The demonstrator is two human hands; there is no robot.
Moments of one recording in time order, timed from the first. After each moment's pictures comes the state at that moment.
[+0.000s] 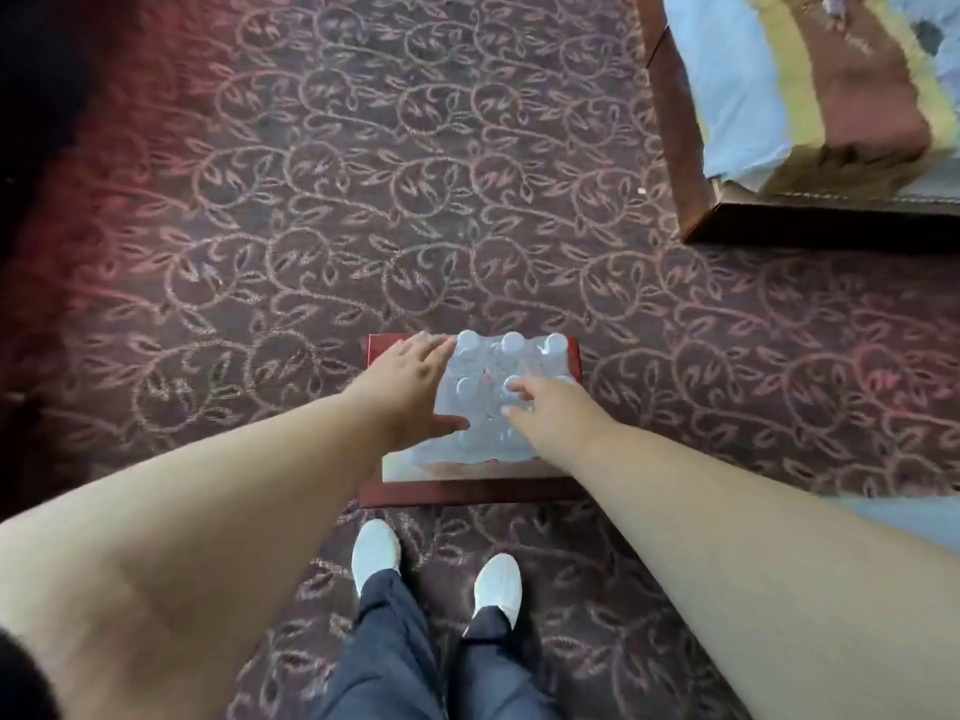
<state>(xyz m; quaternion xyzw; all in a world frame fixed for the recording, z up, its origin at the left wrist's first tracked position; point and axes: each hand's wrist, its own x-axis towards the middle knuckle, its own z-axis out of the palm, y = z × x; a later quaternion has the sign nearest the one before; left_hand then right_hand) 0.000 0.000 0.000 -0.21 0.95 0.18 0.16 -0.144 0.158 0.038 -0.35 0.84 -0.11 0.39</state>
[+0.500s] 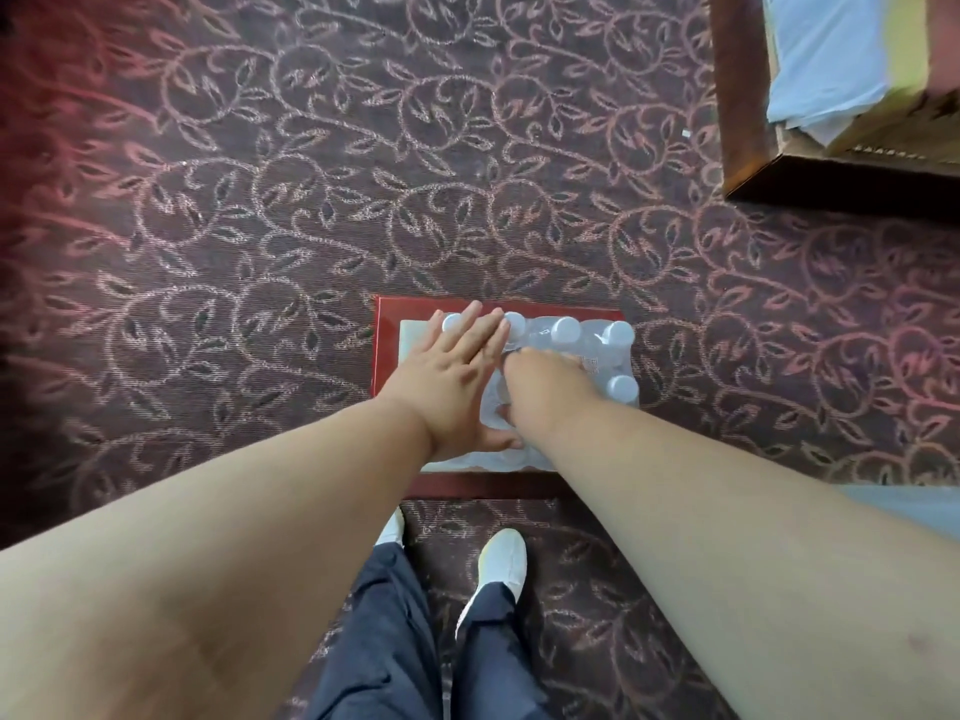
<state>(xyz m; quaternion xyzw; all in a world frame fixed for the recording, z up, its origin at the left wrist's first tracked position) -0.009 -0.013 -0.066 -0.16 0.97 0.16 0.12 -0.132 0.072 -0.041 -0.50 0.82 0.12 0.27</state>
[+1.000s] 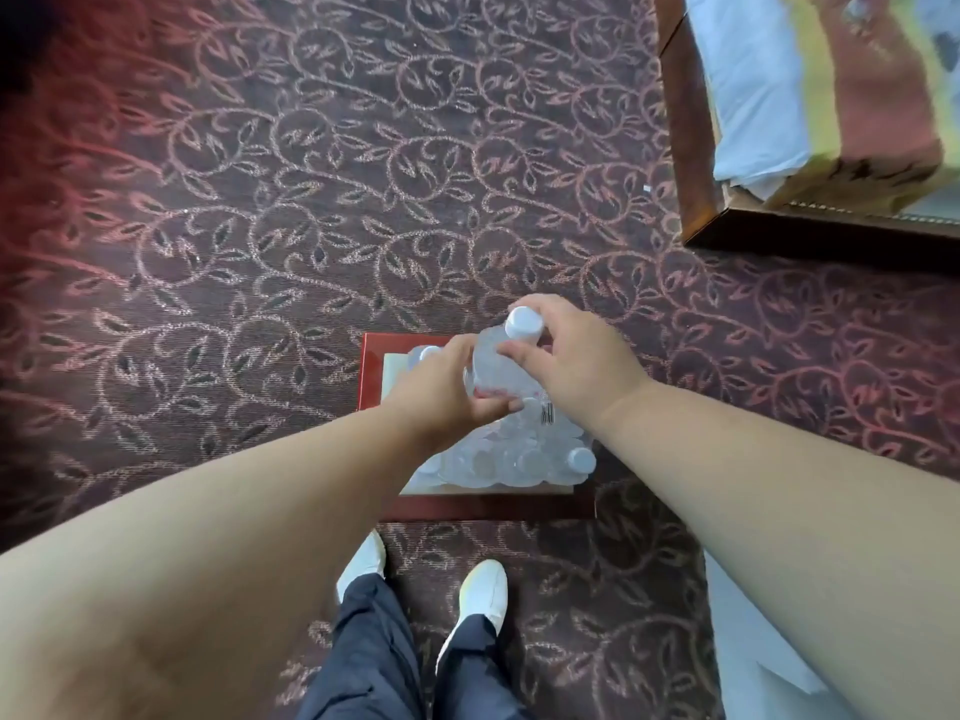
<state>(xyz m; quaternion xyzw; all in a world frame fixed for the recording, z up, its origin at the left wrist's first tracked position) -0.034 -0.003 -0.007 -0.36 0.82 0.45 0.04 -0.175 0.095 0.083 -0.44 0.83 -0.22 0.27</state>
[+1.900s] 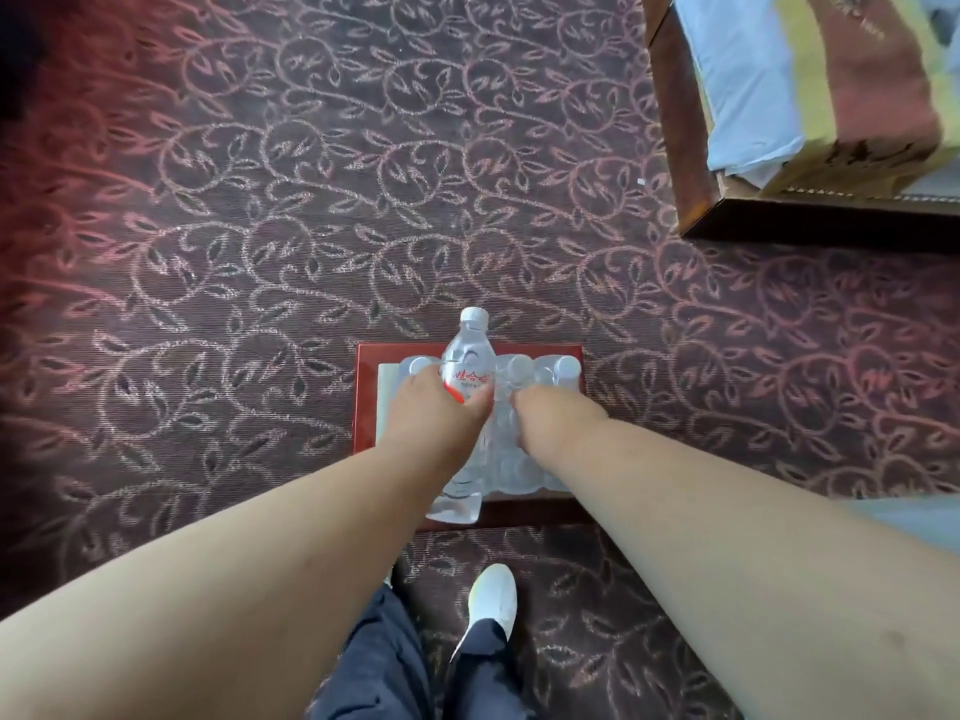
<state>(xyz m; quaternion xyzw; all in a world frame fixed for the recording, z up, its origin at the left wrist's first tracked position) -0.043 0.018 -0.001 -0.53 0.72 0.43 0.05 -0.168 0.101 0.016 -0.42 0.81 0.17 0.37</state>
